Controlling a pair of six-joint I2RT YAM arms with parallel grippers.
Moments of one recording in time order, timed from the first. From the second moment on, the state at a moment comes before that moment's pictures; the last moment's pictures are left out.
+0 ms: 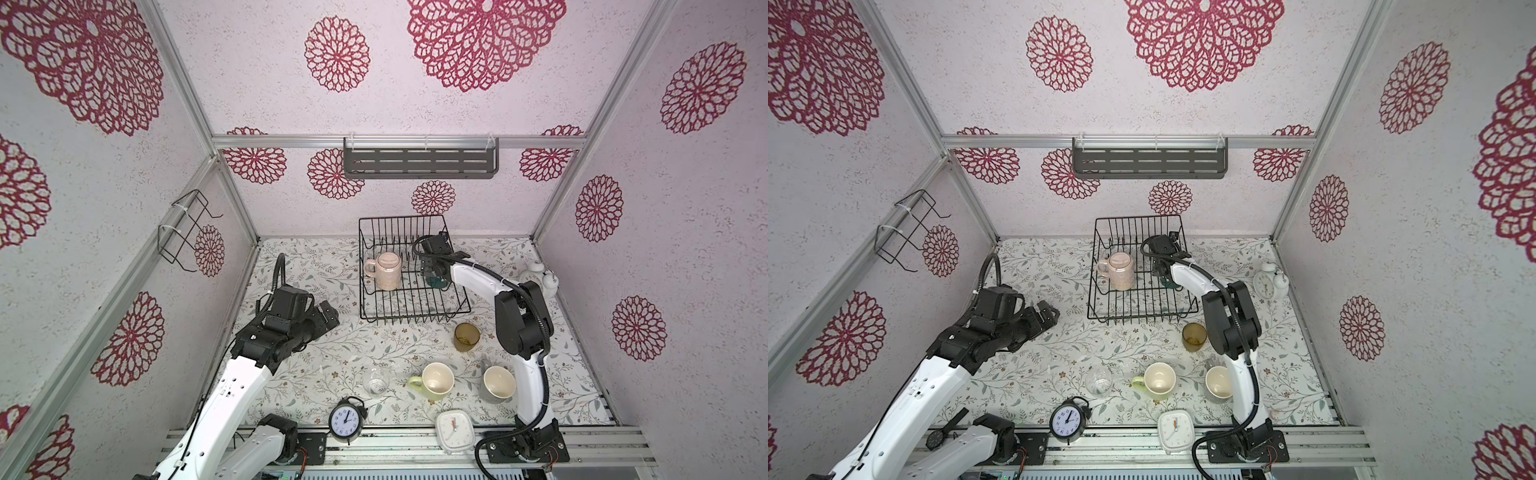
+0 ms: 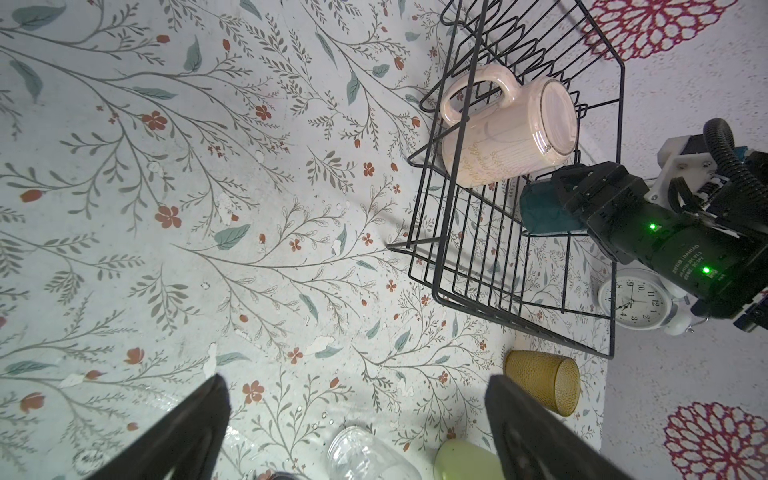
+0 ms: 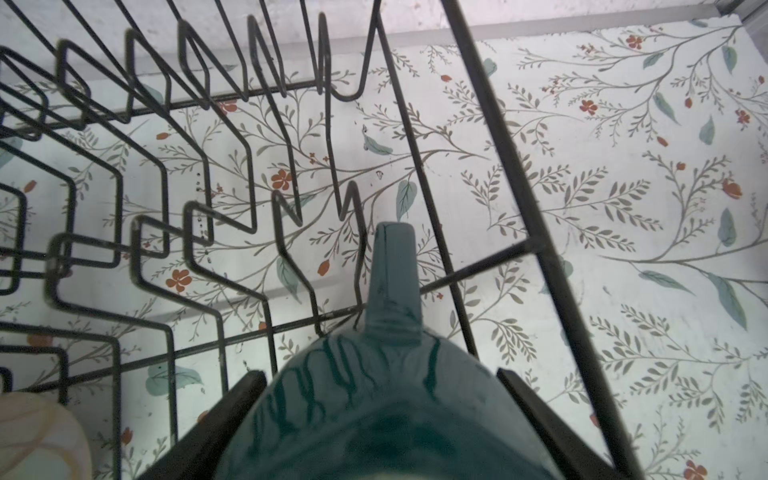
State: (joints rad) left arm -0.30 0.95 0.93 -0.83 0.02 -0.80; right arm 0.47 2.15 1.74 -0.51 0.44 0.47
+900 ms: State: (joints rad) left arm -0.54 0.94 0.87 -0.77 0.10 -0.79; right arm 0.46 1.78 1.56 -0.50 0.36 0.35
